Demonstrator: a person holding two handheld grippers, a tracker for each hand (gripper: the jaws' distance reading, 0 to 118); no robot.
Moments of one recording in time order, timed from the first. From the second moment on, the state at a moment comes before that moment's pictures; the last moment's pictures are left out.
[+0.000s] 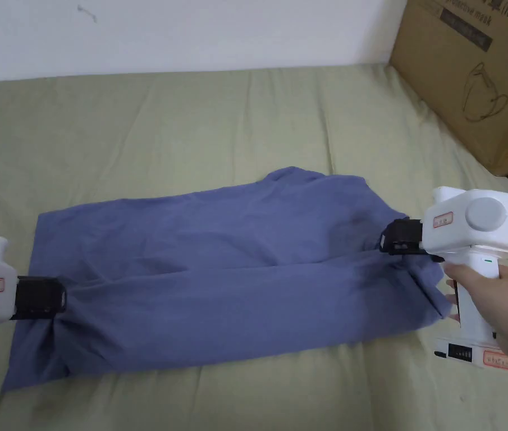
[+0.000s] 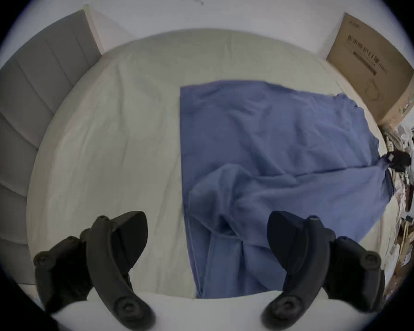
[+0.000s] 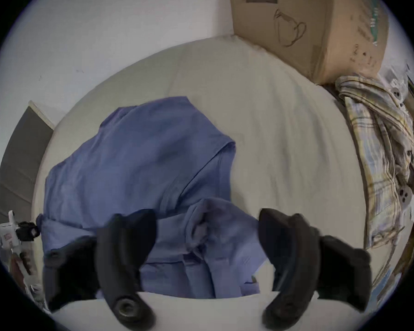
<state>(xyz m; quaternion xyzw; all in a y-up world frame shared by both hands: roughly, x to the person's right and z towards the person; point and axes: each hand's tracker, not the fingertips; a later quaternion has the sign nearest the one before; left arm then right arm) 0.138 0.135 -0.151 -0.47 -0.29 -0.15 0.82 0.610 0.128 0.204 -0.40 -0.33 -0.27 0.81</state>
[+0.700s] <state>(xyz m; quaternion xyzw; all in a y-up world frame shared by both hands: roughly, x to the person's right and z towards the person) 0.040 0.155 -0.049 -0.49 -0.29 -0.04 0.82 0.484 0.185 0.298 -0.34 -0.25 -0.25 0.87</state>
